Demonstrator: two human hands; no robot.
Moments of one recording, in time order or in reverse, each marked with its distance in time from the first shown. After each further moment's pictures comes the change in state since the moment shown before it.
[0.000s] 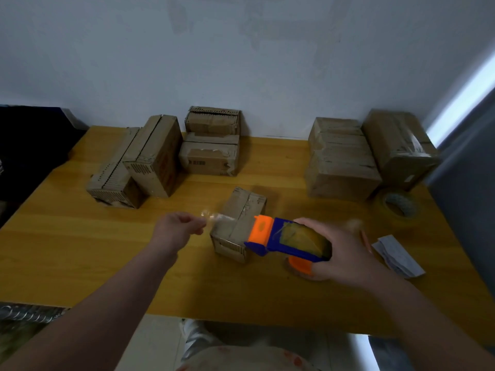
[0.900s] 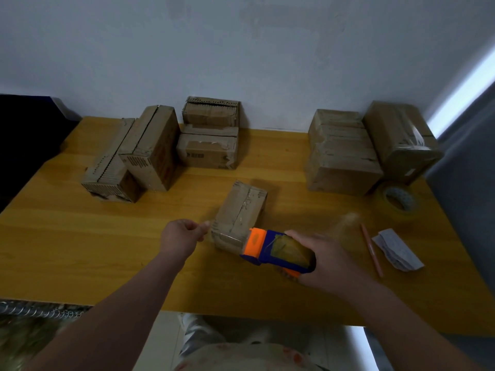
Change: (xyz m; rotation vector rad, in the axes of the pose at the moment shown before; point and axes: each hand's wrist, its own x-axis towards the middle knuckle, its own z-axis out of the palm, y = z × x) left_hand 0.015 -0.036 0.015 0.243 0.100 0.013; right_hand 0.008 0.019 0.040 -0.252 0.006 0.028
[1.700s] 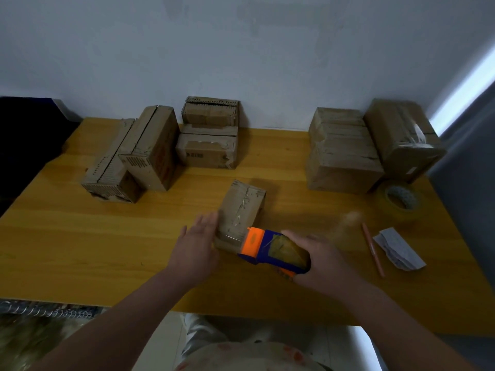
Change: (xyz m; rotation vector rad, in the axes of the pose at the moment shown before) left_hand -0.034 0.004 0.005 0.718 -0.187 0.497; right_hand 0.004 0.003 0.011 0.009 0.003 0.019
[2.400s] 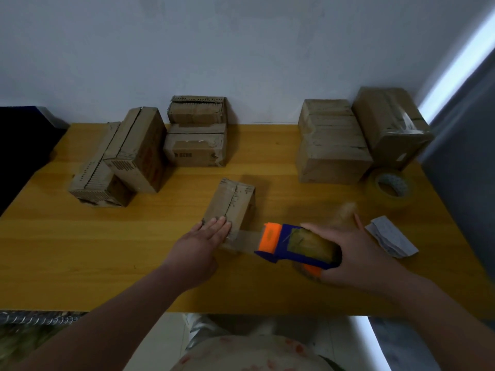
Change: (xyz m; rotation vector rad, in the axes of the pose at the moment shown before) left_hand 0.006 0.006 0.009 0.283 -0.052 0.294; right_hand -0.033 0.023 -0.050 -0.020 -0.038 -0.009
